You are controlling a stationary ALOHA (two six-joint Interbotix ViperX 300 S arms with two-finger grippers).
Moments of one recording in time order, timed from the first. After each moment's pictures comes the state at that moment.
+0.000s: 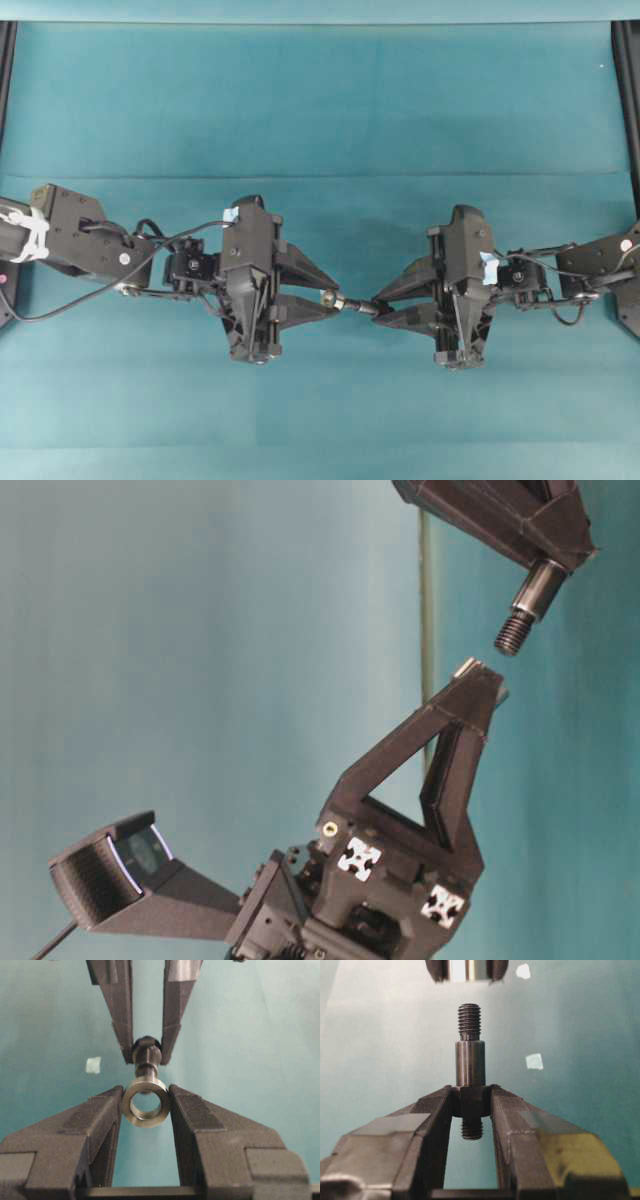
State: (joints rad) left arm -0.07 0.10 0.70 0.02 -0.40 -0.16; right arm 0.11 -0.02 1.02 0.05 -0.52 0.17
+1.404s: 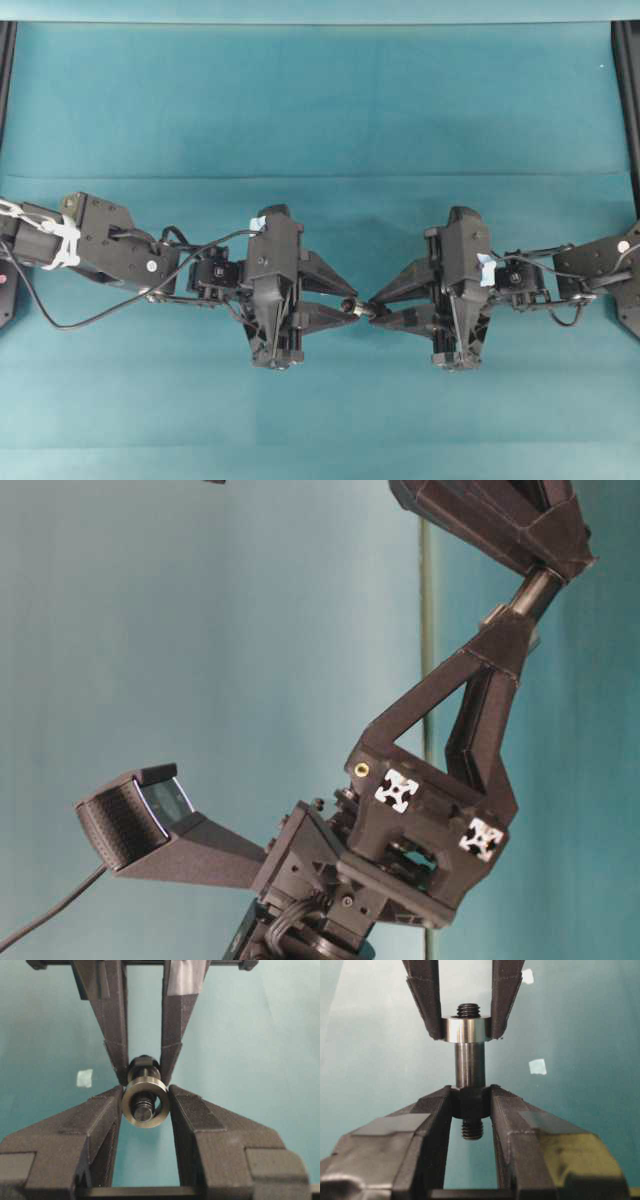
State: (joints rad) left arm -0.08 0.18 0.63 0.02 -0.40 -0.16; right arm 0.11 -0.01 1.01 0.05 -0.52 0.17
